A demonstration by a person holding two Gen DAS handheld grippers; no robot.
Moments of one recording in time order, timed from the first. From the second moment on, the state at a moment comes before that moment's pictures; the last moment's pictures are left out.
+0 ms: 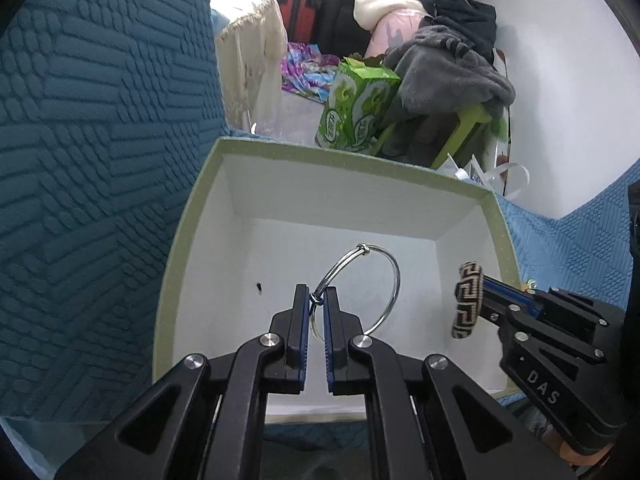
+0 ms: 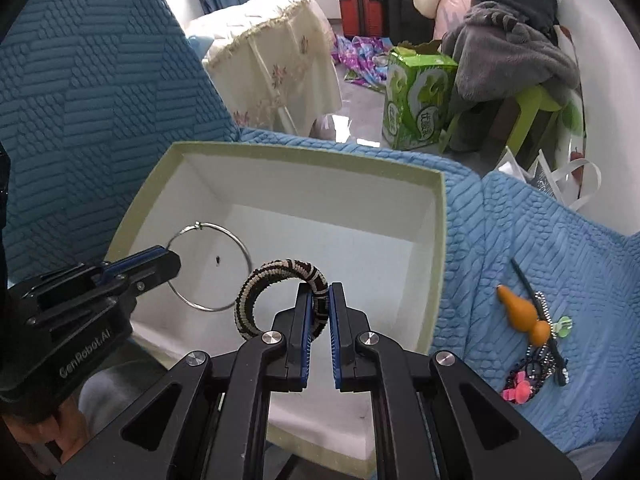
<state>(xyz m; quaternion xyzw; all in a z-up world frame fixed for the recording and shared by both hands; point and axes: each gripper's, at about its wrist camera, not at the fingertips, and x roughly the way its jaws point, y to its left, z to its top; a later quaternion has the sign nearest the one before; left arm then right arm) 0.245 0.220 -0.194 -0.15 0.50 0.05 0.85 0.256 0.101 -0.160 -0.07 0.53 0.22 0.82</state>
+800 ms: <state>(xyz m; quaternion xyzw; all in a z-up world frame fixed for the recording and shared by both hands) 0.234 0.217 -0.128 -0.17 0.44 0.09 0.88 0.249 0.065 -0.083 -0.06 0.46 0.28 0.84</state>
